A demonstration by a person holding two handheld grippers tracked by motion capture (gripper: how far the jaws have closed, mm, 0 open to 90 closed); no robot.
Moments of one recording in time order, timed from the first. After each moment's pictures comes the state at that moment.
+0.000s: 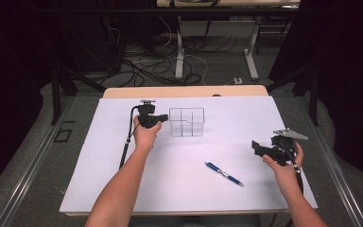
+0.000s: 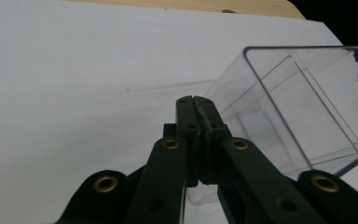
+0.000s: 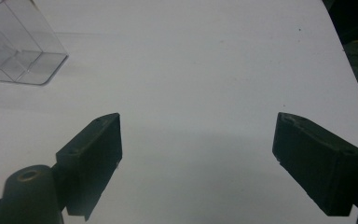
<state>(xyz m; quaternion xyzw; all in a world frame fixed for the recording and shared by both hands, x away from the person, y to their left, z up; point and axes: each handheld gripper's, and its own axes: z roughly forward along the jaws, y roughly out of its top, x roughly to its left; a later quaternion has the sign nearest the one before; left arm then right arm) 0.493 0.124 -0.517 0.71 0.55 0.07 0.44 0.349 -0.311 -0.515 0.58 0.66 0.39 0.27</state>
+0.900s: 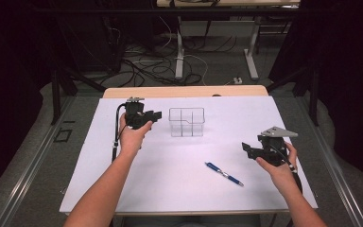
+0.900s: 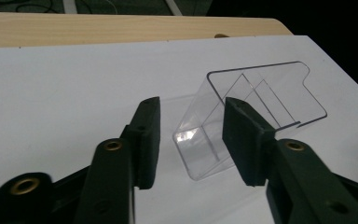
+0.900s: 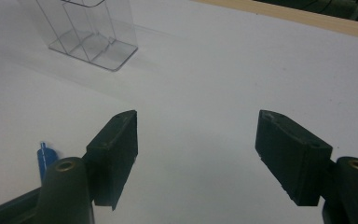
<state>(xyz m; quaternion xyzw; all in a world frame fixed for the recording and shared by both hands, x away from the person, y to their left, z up) 0.451 0.146 -0.467 0.72 0.52 0.12 0.45 0.341 -0.280 -0.491 0.48 0.74 0.40 0.25</state>
